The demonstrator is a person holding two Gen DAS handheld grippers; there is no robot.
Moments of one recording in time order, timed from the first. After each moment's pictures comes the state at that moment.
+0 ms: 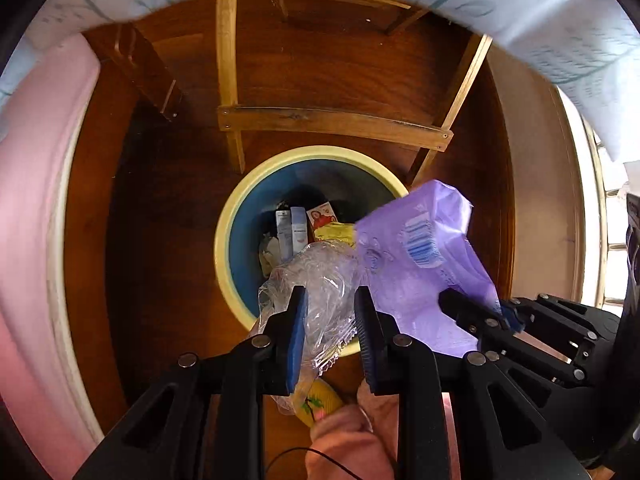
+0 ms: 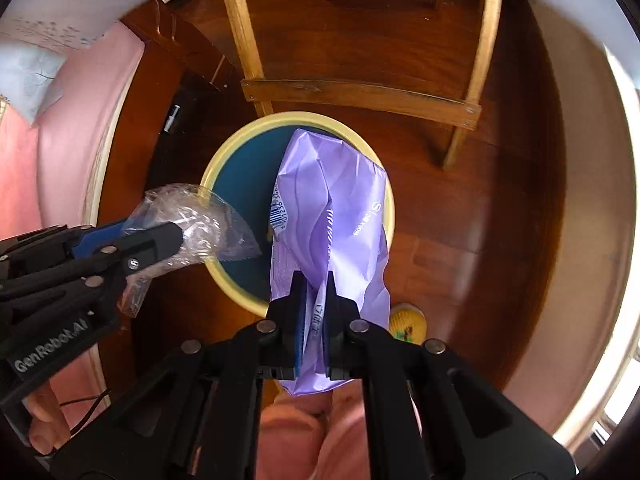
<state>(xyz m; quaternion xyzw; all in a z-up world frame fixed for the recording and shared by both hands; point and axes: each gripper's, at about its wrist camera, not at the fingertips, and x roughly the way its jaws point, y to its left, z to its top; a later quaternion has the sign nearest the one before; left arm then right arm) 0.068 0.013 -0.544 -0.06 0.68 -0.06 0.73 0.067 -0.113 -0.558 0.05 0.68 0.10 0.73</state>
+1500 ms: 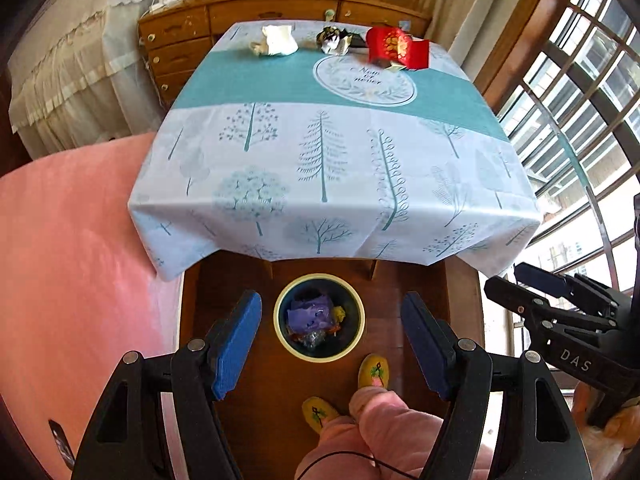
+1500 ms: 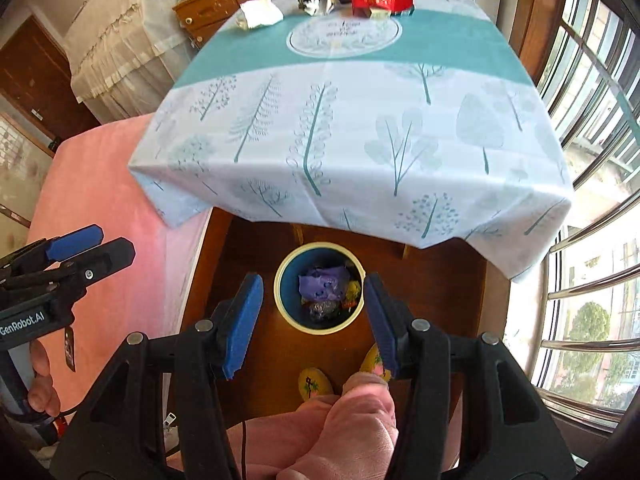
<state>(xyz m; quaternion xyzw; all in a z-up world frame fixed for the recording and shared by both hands) 0.008 0.033 -0.093 -0.03 0.54 -0.07 0.84 0.047 -0.132 -0.140 0.05 0.56 0.07 0.83</state>
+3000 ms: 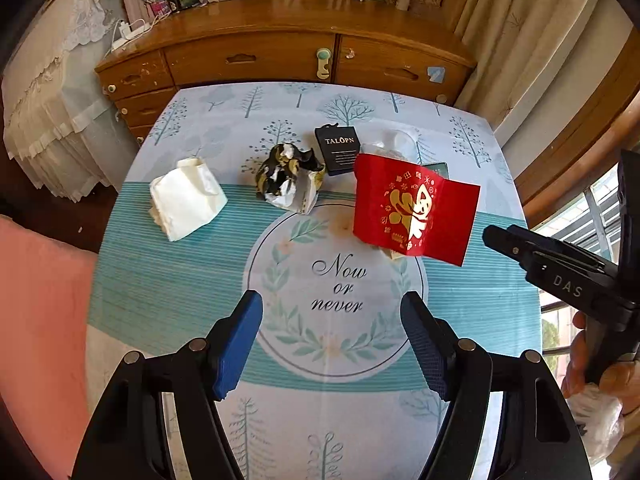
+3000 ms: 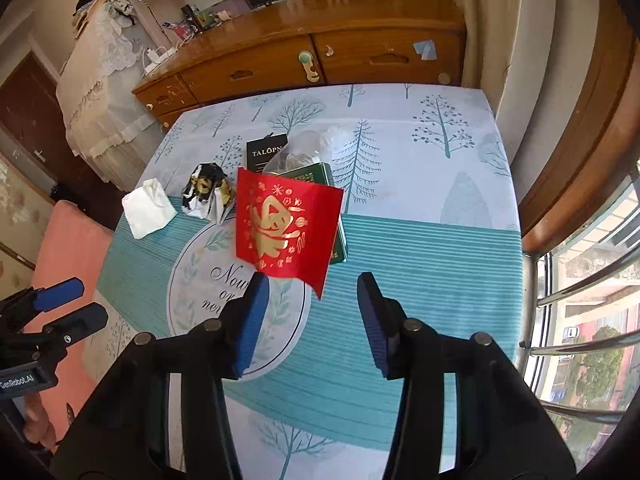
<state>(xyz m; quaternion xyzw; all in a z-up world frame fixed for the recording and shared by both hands) 0.477 -0.092 -0.083 -0.04 0.55 -0.02 0.83 0.531 -0.325 -0.130 0.08 0.52 0.10 0.85</state>
